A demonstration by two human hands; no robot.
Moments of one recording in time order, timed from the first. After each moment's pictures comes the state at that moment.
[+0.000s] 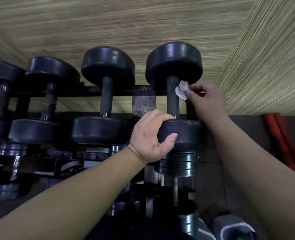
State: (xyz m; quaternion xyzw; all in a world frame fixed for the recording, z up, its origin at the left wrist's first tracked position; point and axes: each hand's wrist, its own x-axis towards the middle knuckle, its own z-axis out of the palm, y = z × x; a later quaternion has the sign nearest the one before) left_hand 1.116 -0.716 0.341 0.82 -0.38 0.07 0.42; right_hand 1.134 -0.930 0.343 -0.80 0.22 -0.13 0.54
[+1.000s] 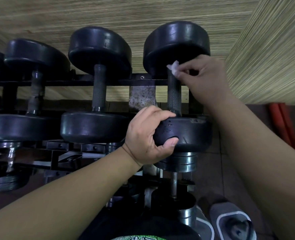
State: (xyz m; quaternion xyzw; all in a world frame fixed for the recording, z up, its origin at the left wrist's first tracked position) left_hand 1.119 -0.713 0.333 0.82 -0.37 0.07 0.43; right_hand 1.170 -0.931 0.357 -0.87 0.08 -0.15 0.46
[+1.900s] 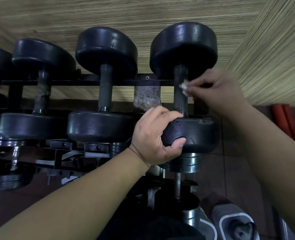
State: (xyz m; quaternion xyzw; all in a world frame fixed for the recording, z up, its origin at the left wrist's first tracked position) left_hand 1.118 -0.713 0.331 0.83 -0.37 0.08 0.42; right_hand 1.145 -0.941 0.353 -0.86 0.07 -0.04 0.51
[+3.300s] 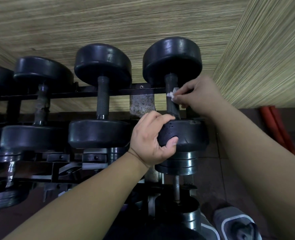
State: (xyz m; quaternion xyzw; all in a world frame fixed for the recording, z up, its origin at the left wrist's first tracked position) left_hand 1.116 -0.713 0.328 0.83 -0.37 0.08 0.42; right_hand 1.147 -0.922 0.365 -0.83 0.15 0.01 0.53
